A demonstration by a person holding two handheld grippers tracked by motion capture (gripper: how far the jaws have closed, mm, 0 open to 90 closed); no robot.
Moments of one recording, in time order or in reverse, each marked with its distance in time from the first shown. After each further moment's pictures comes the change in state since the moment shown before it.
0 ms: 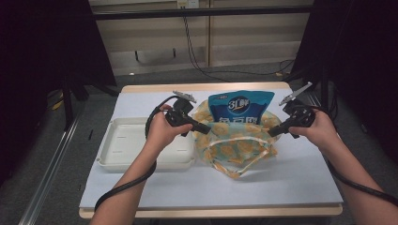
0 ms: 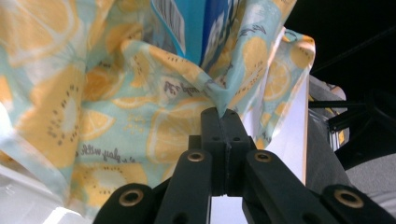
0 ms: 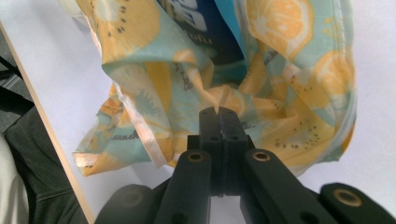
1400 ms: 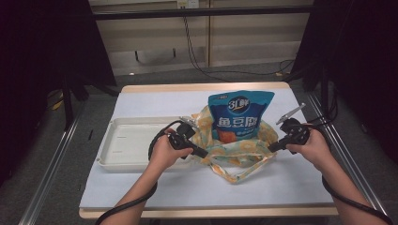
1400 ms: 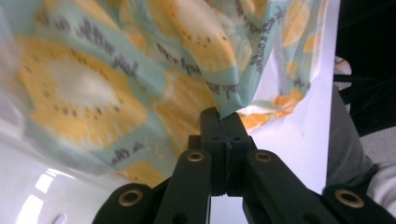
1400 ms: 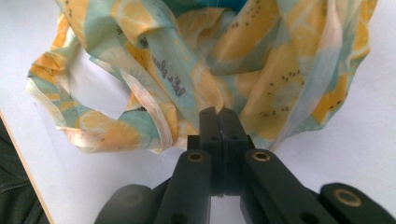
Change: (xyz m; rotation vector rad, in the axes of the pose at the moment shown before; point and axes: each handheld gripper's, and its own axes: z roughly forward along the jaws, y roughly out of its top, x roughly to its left) left arm 0.006 -0.061 0.044 0.163 -0.008 -0.063; right arm -0.009 -0.042 0.047 0.063 -0.019 0.022
